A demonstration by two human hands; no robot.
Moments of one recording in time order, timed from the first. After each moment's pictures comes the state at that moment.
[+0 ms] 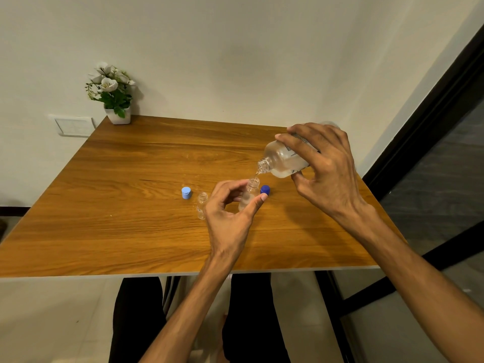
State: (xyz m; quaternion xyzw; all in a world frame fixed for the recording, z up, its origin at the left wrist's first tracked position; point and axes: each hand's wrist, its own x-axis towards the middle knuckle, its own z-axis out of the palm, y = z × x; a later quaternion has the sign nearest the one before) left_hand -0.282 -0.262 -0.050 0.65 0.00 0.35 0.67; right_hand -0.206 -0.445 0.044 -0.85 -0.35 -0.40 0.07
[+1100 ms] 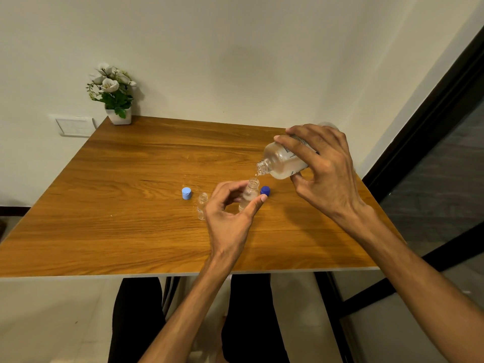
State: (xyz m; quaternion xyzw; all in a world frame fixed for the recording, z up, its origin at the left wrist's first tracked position) left_hand -0.280 -0.261 -0.054 0.65 0.01 0.34 0.67; right_hand -0.207 -0.443 0.045 -0.85 -0.35 -0.39 0.07
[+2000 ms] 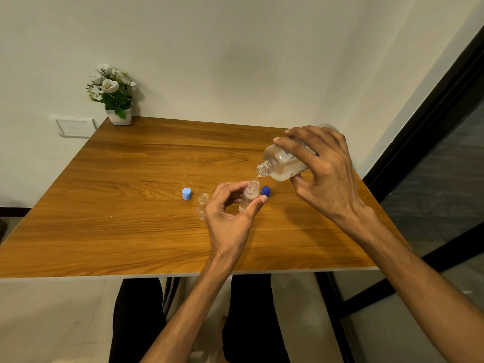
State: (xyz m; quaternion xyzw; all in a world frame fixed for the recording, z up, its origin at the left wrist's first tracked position) left_hand -0.280 -0.261 -0.055 0.65 0.00 0.34 0.67; right_hand -0.208 -0.444 0.044 -0.85 -0.35 -0.39 0.07
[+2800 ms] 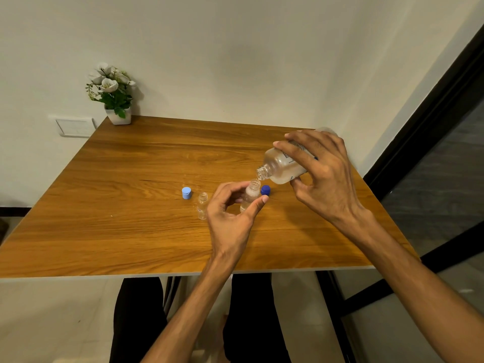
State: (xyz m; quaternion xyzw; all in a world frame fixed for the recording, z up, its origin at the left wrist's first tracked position) left_hand -0.280 -0.263 -0.056 0.65 0.00 0.35 0.68; right_hand -0.210 -0.446 0.036 -0.85 -0.36 -0.38 0.07
